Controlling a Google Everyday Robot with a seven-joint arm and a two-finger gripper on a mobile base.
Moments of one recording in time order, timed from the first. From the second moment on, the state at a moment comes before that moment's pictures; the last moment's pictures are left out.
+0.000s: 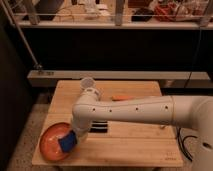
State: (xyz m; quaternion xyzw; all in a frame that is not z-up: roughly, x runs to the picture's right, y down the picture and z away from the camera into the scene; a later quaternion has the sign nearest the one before) arm -0.135 0.224 0.695 -0.30 -0.24 -0.20 0.90
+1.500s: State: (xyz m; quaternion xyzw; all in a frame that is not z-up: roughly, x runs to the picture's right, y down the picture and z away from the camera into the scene) arm -0.184 0.242 0.712 -0.28 -0.25 -0.23 0.90
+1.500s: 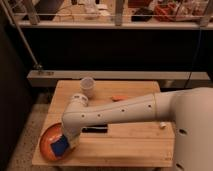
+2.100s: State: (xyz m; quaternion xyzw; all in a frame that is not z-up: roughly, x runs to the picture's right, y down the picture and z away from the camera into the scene) arm -0.192 0.242 0.717 -0.28 -0.25 -0.24 0.90
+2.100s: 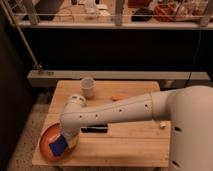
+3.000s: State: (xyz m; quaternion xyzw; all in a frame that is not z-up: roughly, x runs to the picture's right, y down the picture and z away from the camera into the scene) arm -0.200 0.244 0.720 -0.27 -0.26 -0.25 0.90
